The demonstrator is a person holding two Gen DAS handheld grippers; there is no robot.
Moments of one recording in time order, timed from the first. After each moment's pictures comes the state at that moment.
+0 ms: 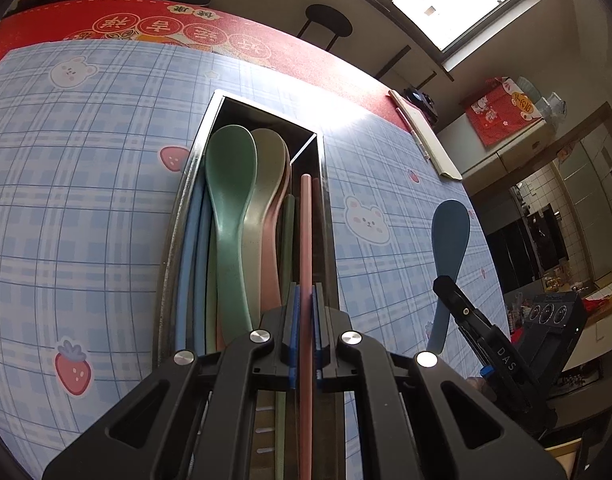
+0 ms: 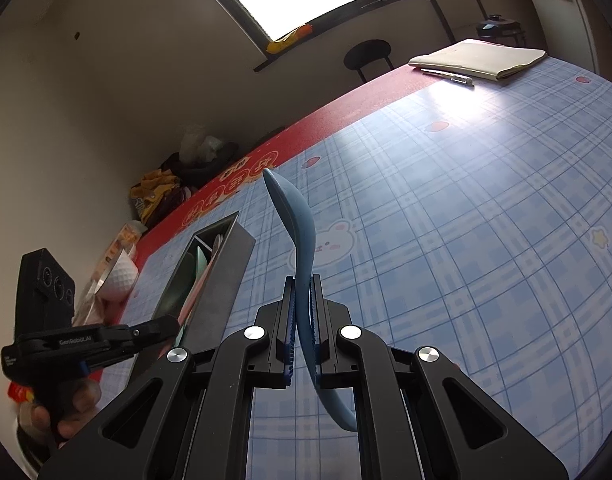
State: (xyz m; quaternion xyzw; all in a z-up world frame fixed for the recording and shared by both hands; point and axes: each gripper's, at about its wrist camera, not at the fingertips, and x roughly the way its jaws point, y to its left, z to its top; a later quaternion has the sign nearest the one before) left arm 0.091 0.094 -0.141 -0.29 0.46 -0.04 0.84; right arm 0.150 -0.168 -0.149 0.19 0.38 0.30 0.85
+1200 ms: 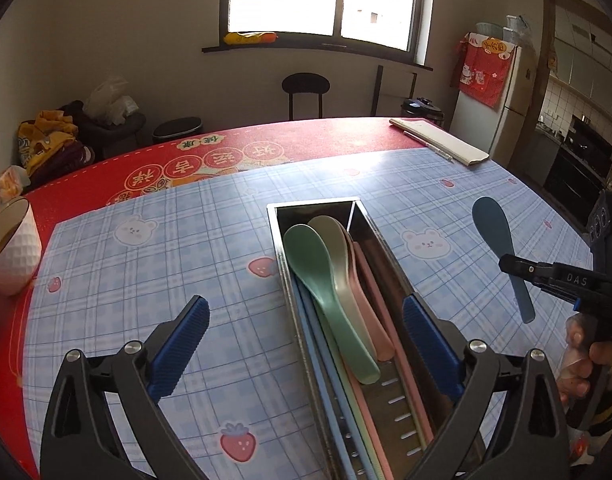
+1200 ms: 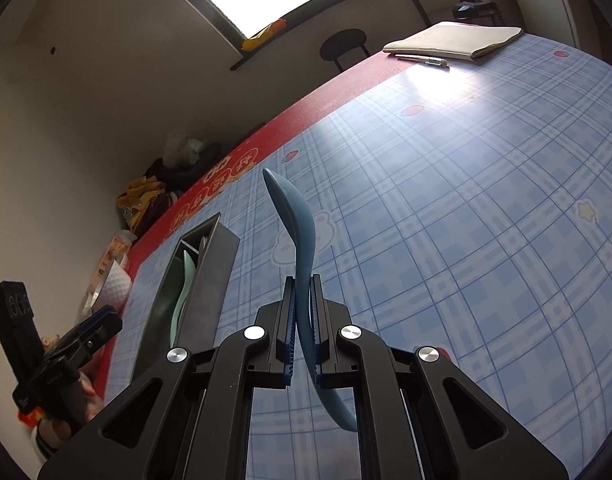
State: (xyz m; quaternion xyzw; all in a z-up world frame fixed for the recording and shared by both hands) left arm 0.055 0.104 -0.108 -0.03 0.35 0.02 0.94; right arm 0.154 -0.184 -0.153 0.22 0.42 0.26 0.84
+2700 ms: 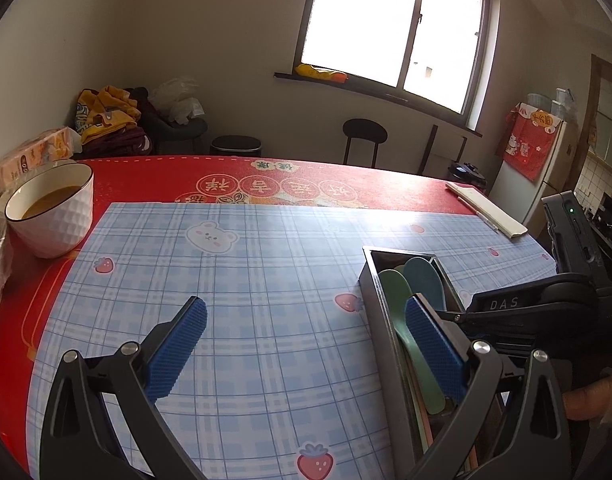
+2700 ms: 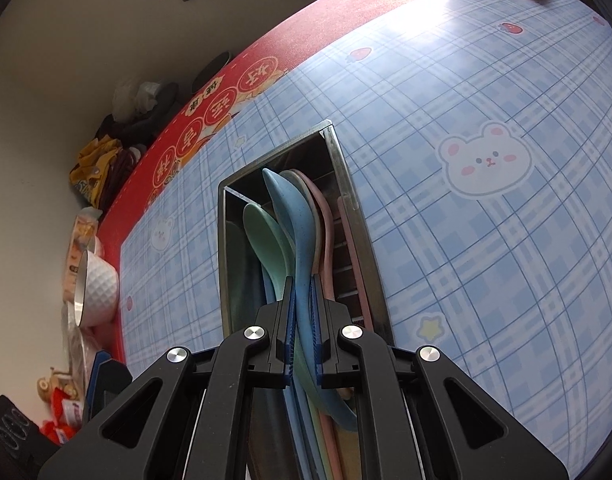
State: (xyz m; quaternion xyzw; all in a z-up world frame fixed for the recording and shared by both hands) left arm 0.030 0.175 -0.098 -0.12 0.28 0.10 0.95; right arm 0.171 0.002 -0.148 0.21 0.56 0.19 0.78
